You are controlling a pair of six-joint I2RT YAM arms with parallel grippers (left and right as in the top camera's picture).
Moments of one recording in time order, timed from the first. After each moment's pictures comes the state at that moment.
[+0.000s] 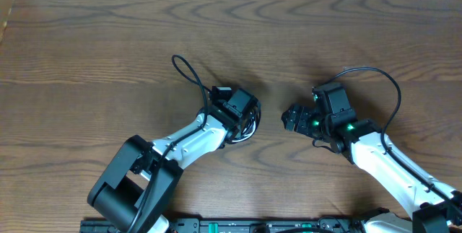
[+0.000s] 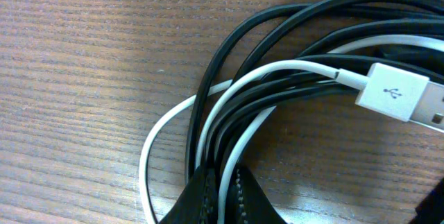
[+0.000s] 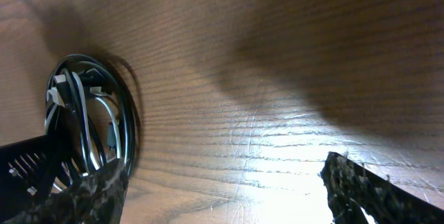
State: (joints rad) left arm -0.65 1.73 0.87 -0.49 -0.33 -0.65; right arm 0.37 1.39 0.65 -0.30 -0.21 0.70
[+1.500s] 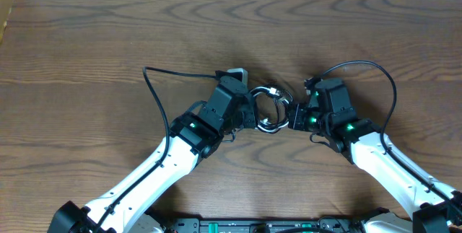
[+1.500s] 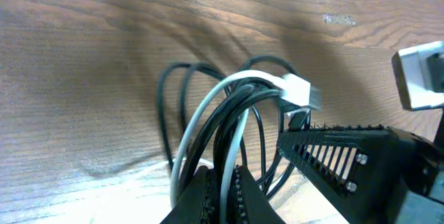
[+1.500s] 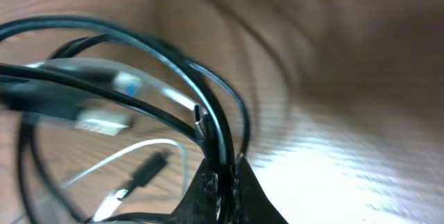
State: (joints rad) left arm -0.65 1.35 0.86 -0.31 0.08 -0.69; right arm 0.37 1.39 0.65 -0.19 -0.28 0.59
